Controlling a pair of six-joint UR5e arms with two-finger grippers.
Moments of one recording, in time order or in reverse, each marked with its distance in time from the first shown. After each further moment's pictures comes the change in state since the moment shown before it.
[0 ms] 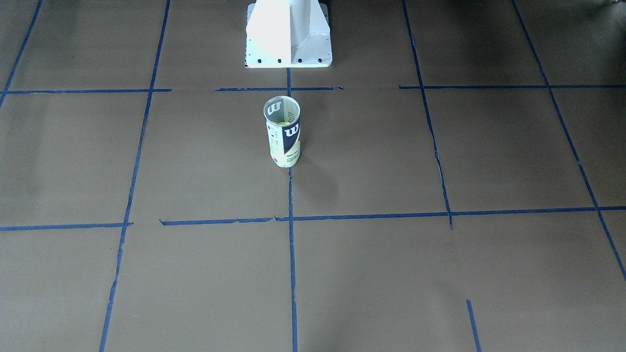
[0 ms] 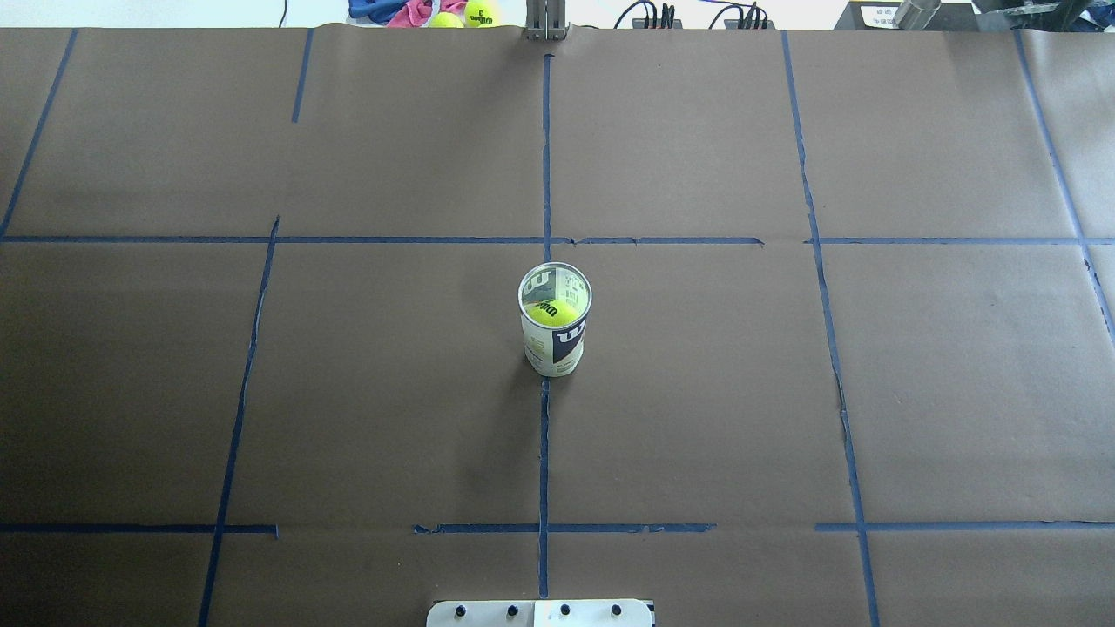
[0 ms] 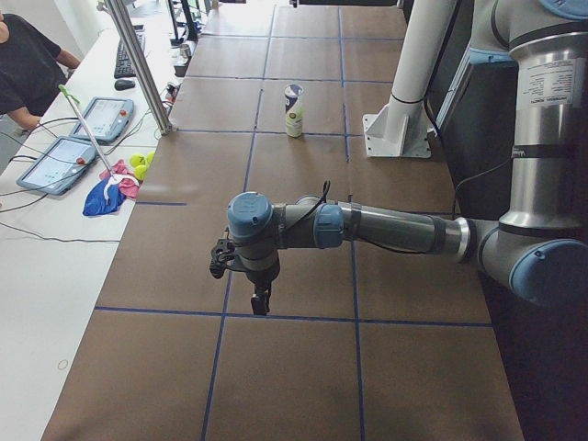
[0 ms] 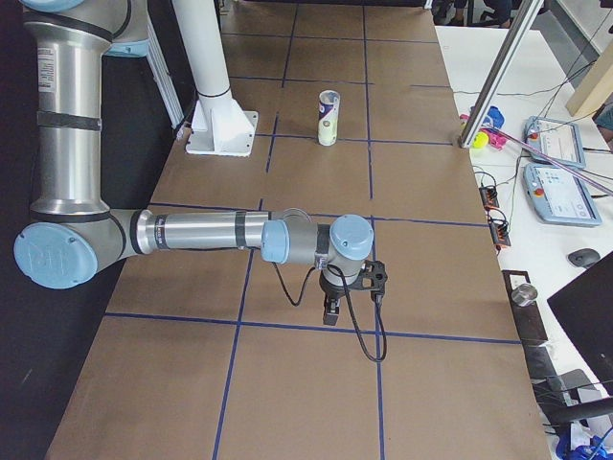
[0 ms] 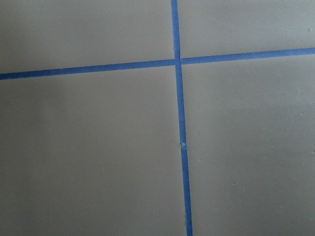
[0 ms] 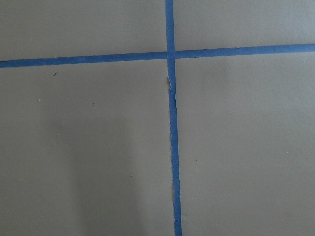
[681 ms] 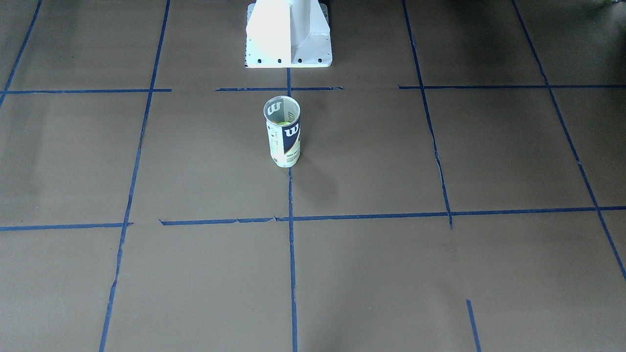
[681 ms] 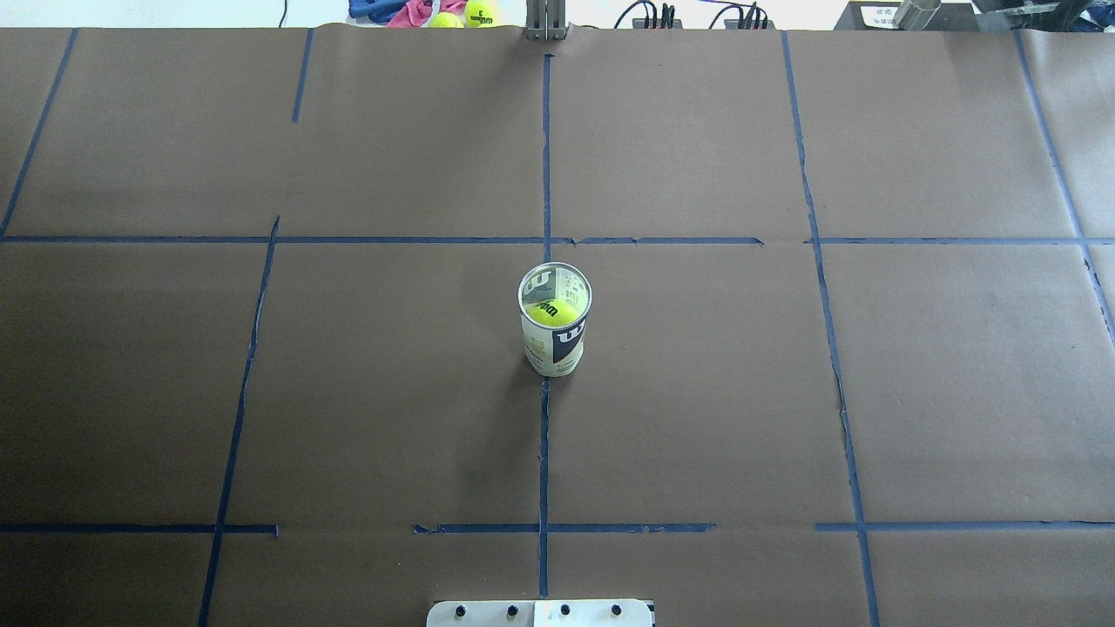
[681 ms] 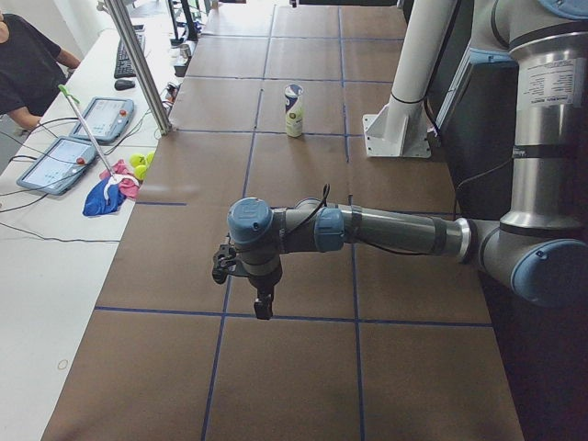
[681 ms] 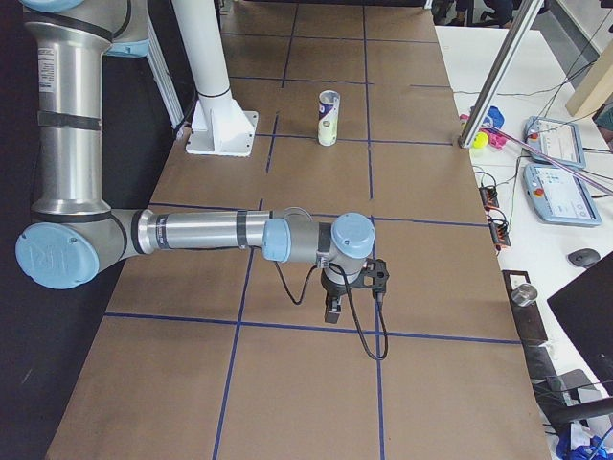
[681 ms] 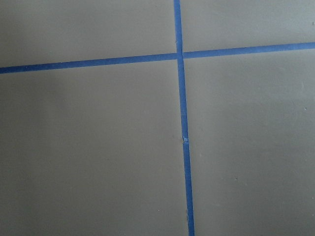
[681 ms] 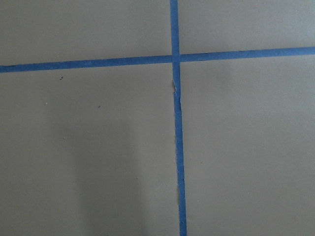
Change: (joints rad) left arm 0.000 0.006 0.012 0.005 0.001 0.002; right arm 0.000 0.007 0.001 -0.001 0.010 0.008
